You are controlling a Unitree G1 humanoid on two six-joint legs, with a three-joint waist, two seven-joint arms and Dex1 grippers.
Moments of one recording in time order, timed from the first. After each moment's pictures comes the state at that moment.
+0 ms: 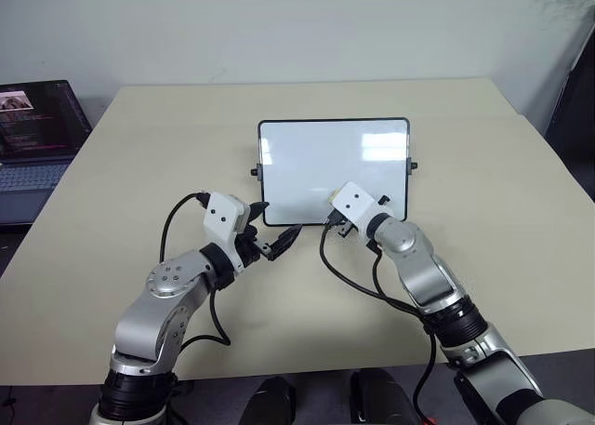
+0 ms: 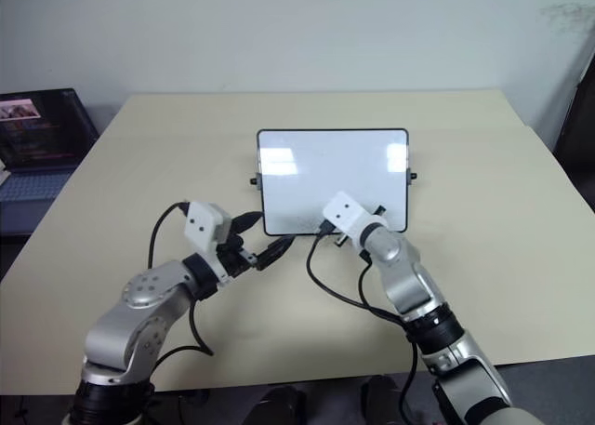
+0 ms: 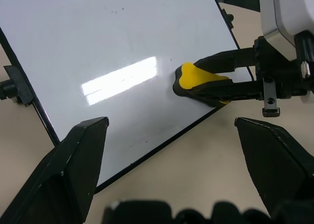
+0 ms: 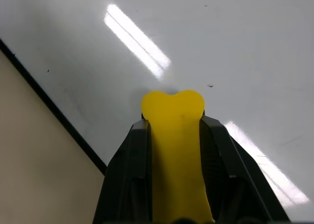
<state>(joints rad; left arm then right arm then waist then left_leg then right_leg) -0.17 0.43 0.03 -0.42 -0.40 0.58 -0.53 -0.57 -0.18 0.31 0.00 -0.30 0.54 0.33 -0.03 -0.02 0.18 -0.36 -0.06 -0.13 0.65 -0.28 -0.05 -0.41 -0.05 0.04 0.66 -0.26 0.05</state>
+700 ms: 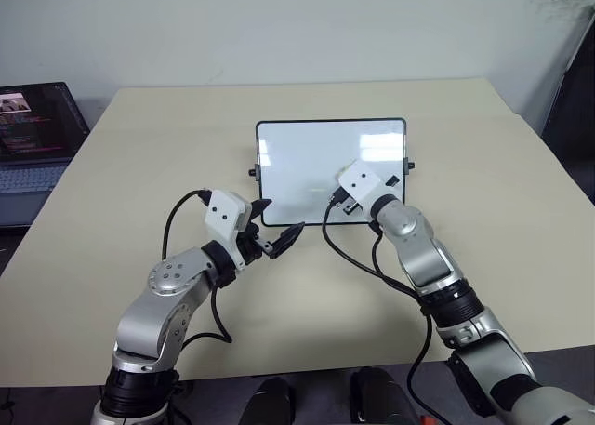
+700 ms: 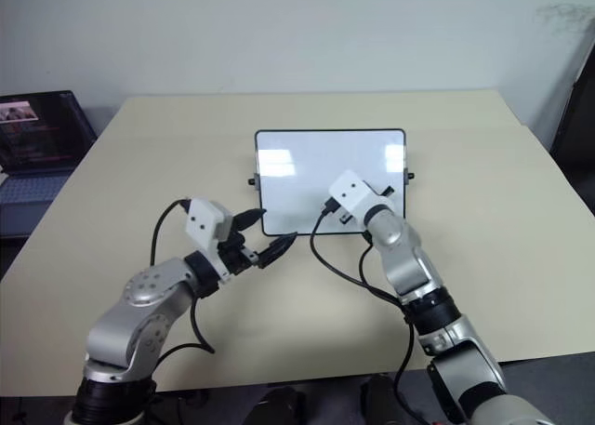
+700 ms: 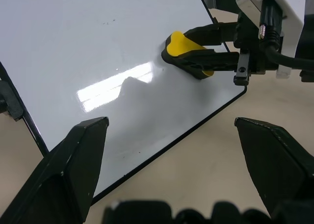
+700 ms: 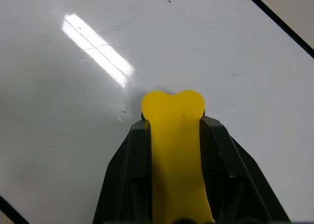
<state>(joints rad) -0.18 0.43 0.03 -0.42 -0.40 0.56 -0.53 -0.65 -0.19 0.32 0.12 -0.35 0.46 0.26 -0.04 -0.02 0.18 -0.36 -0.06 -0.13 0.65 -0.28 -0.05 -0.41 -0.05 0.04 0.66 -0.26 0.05</state>
